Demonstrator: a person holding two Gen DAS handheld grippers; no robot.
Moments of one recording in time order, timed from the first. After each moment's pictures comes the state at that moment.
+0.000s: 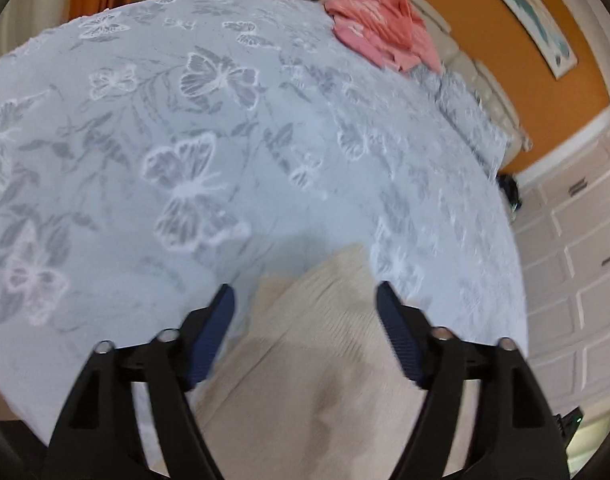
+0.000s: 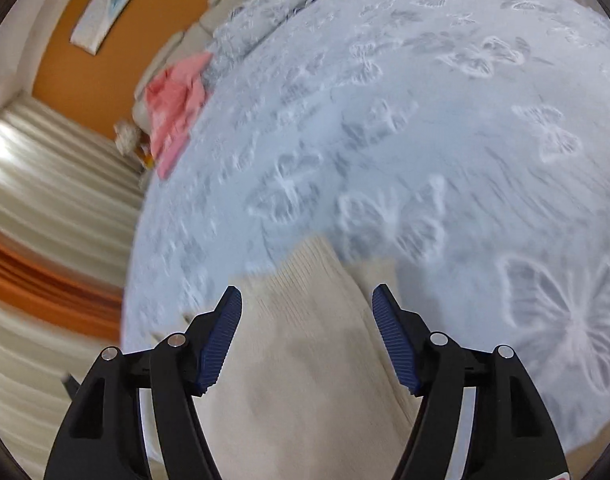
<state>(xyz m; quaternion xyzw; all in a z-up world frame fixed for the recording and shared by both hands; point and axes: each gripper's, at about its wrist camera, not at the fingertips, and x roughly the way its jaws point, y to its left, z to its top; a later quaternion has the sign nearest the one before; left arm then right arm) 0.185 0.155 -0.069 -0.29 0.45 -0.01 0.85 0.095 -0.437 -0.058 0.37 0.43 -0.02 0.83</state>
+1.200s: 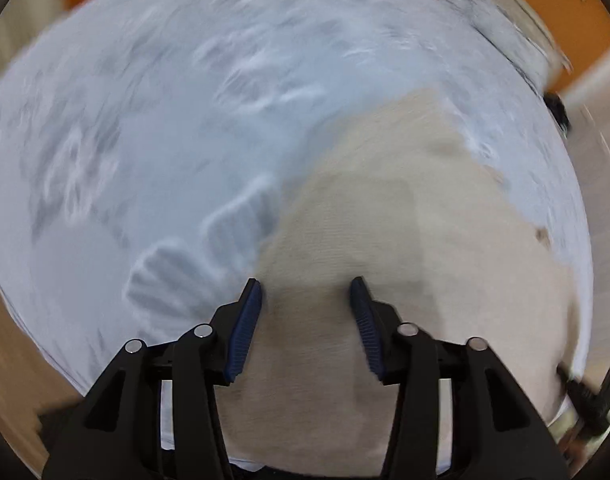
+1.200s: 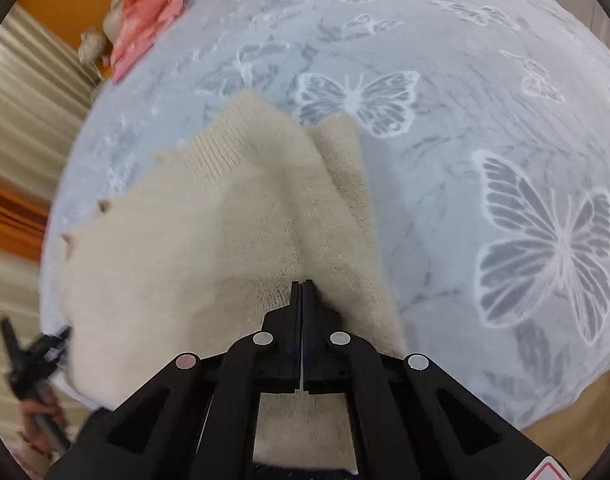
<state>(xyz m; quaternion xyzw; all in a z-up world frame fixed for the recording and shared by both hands) 0.135 0.144 -0.124 -0.22 0.55 0.02 0.81 0.071 -0.386 -0.102 0.25 0.53 -0.05 0.81</state>
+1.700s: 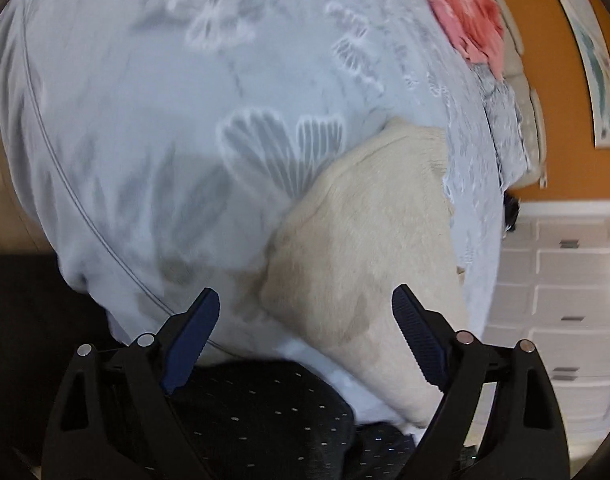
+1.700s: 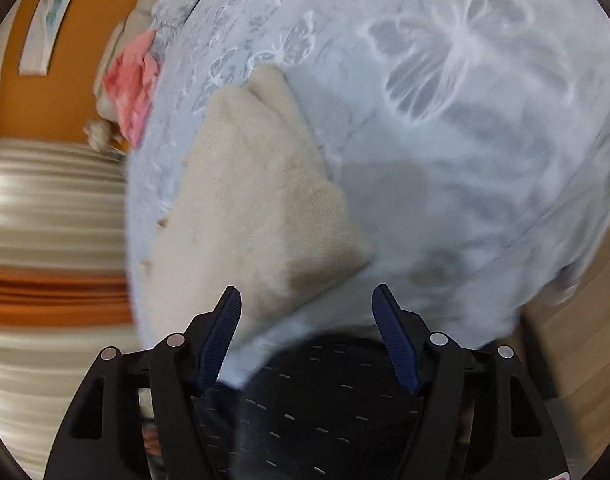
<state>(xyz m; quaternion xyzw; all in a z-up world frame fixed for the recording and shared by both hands) 0.051 0.189 -0.134 -0.47 0.53 0.01 0.71 -0.045 -0.405 -0.128 0.49 0.48 -0.02 0.72</state>
